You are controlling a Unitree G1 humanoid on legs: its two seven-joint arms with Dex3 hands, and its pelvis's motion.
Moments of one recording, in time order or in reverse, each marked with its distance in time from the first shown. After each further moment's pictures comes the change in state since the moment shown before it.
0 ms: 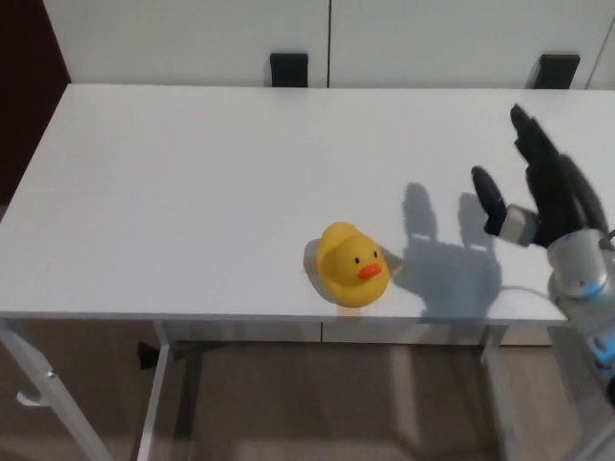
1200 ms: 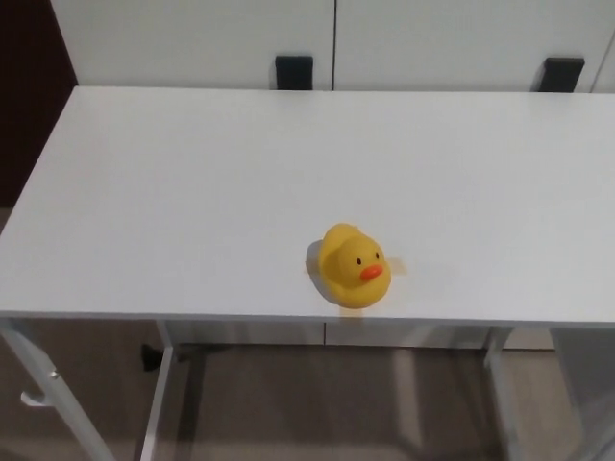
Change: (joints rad) left_arm 0.068 0.002 0.038 0.003 0.000 0.001 -0.003; right_arm 0.910 -0.487 -0.976 -0.229 0.286 -0.084 0.400
